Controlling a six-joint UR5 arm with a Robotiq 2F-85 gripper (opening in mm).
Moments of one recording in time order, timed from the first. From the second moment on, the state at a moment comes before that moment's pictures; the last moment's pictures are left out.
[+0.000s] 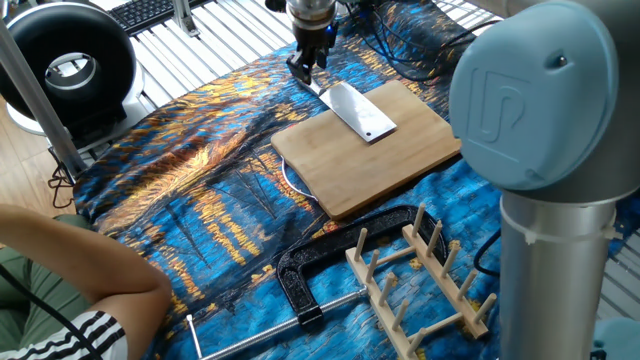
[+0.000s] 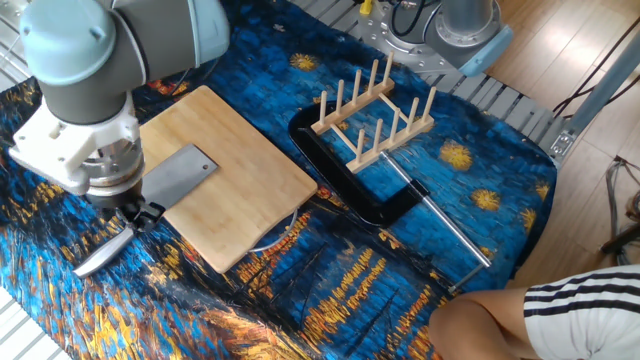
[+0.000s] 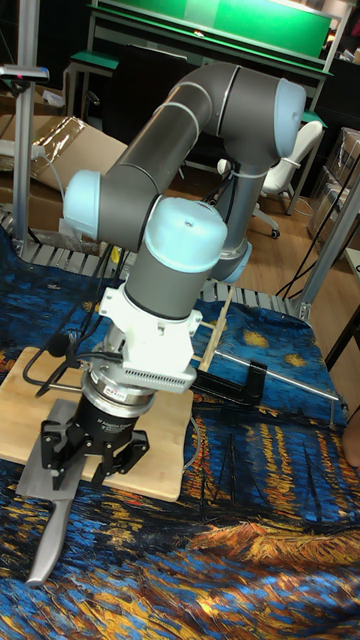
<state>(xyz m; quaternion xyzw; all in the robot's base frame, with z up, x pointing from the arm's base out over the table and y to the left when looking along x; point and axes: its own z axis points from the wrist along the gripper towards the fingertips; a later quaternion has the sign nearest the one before) 0.712 -0.099 0.065 -0.10 0.99 -0.09 0.05</state>
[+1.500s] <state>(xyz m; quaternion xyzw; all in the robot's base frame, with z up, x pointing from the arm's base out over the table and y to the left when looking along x) 0.705 -0.099 0.063 -0.04 0.99 -0.09 0.04</state>
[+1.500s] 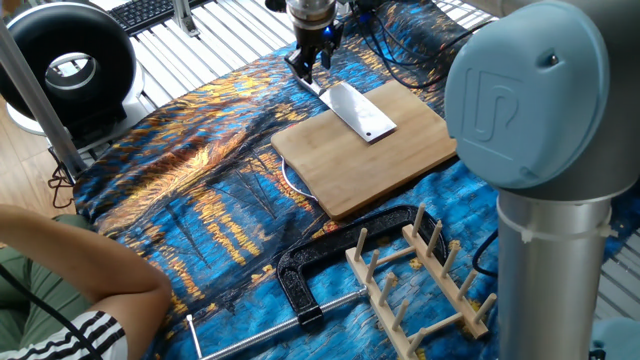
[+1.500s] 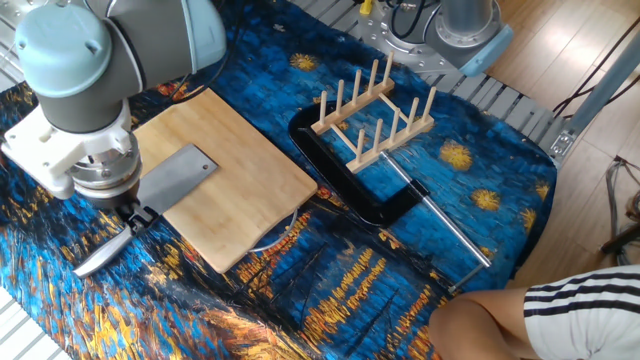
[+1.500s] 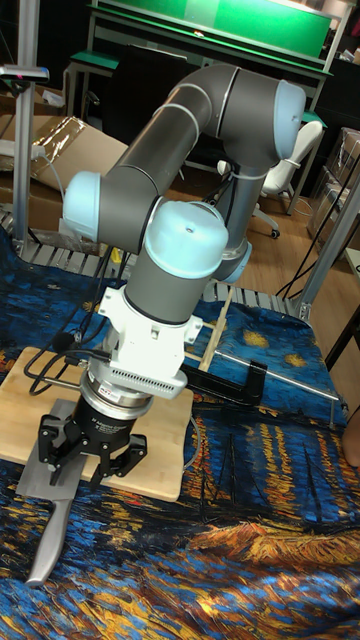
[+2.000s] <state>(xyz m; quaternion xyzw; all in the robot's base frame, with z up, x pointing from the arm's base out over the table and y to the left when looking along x) 0.701 -0.104 0.060 -0.02 0.99 -0.10 0.03</state>
